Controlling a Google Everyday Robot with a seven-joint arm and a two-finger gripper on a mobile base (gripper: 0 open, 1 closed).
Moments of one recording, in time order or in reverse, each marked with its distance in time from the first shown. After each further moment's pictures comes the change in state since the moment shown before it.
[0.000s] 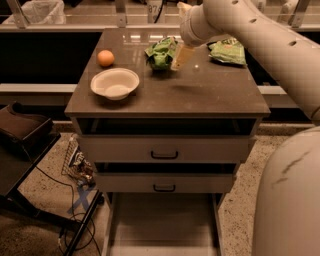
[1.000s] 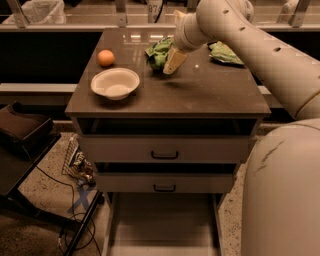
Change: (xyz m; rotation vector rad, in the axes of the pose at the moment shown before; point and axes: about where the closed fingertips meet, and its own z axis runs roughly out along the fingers) arm -0.001 0.010 0.035 -0.012 -0.037 0.106
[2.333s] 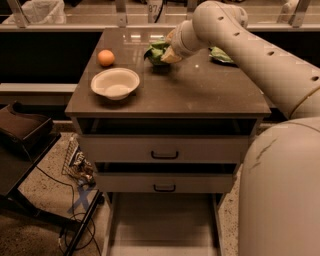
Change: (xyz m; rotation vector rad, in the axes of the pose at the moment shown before) arm 0.002 0.016 0.017 -0.030 -0.003 0.026
